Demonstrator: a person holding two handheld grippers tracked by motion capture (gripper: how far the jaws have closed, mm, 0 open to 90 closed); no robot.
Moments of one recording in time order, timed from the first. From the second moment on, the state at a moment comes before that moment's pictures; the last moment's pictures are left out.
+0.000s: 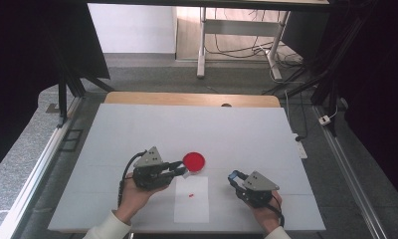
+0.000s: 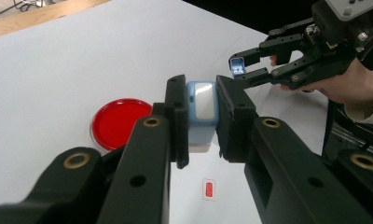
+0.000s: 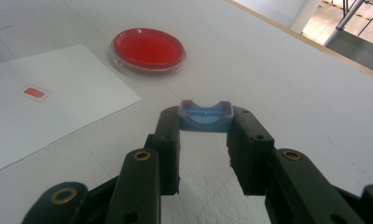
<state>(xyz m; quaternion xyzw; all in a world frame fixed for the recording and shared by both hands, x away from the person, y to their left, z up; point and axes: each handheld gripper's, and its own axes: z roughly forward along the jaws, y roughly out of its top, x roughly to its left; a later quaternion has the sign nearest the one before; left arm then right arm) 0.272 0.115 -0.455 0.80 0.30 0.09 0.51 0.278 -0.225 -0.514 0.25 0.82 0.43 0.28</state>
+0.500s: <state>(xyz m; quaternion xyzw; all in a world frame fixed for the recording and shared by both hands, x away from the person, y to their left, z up) 0.273 0.113 -0.456 0.80 0.30 0.10 0.51 0.275 -0.217 -0.513 0.25 0.82 0.44 0.28</state>
